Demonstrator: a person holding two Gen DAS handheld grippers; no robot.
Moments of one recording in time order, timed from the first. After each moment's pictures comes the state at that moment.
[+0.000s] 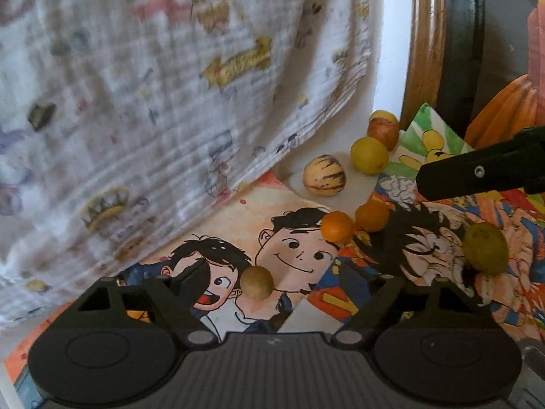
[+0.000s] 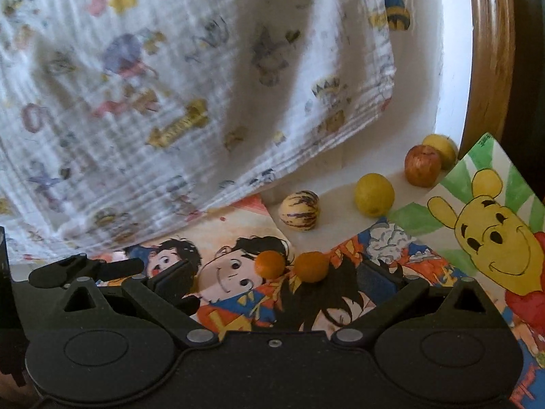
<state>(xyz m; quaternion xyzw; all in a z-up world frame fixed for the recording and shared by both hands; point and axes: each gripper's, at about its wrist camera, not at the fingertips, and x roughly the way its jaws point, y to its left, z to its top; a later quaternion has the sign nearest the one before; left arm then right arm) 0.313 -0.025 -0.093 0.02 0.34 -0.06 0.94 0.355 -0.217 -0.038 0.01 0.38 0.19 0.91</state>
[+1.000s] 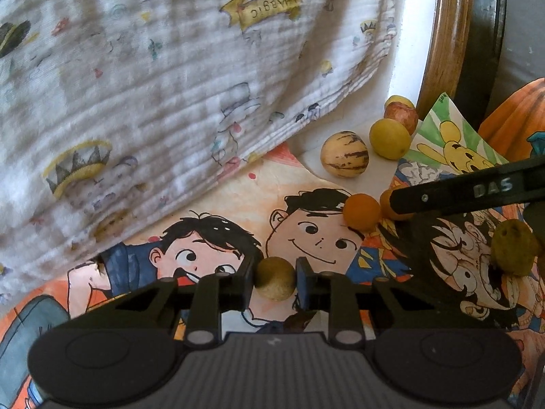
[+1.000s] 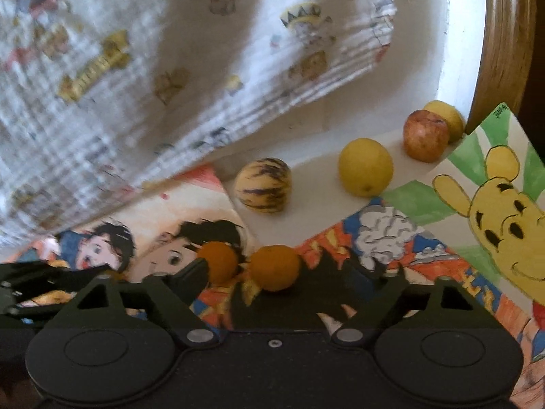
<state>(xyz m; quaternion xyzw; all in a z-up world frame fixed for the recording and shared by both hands) 0.339 -0.013 -0.125 -0.01 0.37 -0.06 0.93 0.413 -0.214 -0.105 -0.03 0.41 0.16 0.90</state>
